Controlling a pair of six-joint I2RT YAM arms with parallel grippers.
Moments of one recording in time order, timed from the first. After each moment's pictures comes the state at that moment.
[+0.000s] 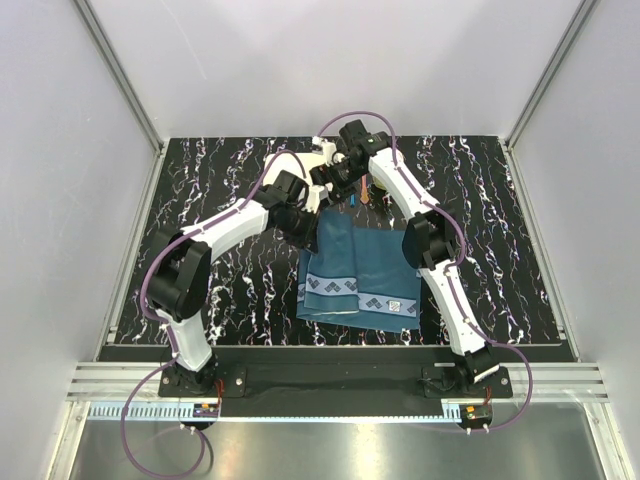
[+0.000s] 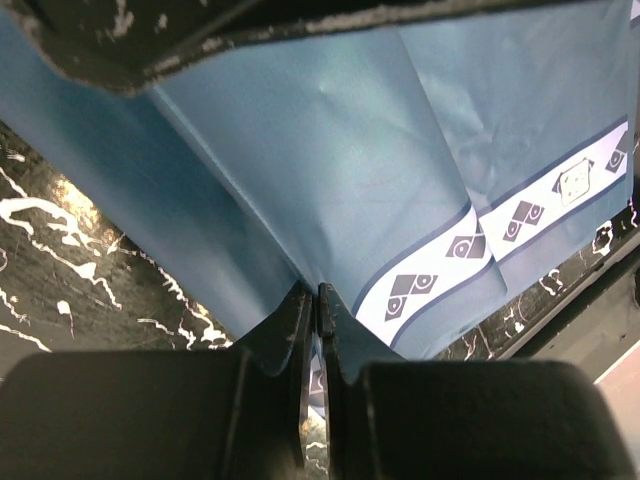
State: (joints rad) left arm -0.52 1.81 1.31 -0.57 0.41 -0.16; right arm 0.46 2.63 2.65 -1.17 -0.69 -0.17
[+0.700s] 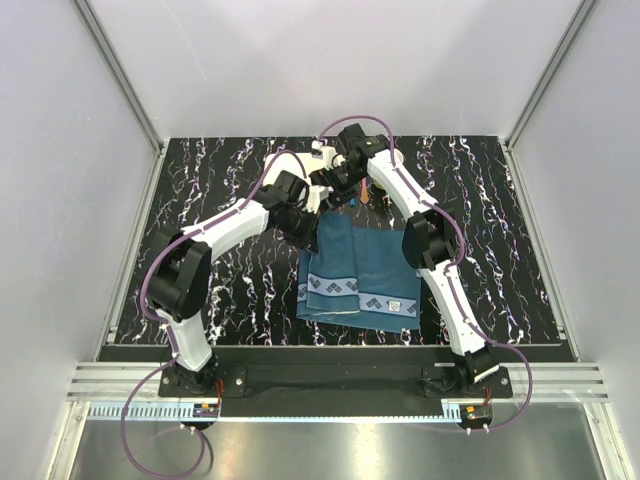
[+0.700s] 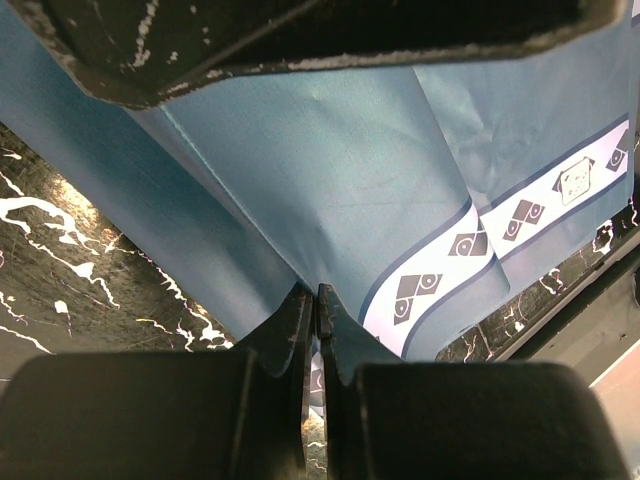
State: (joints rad) left arm -0.52 1.81 1.32 -0.58 0.41 -0.16; right arm 0.46 2.62 2.60 -1.15 -0.67 -0.17
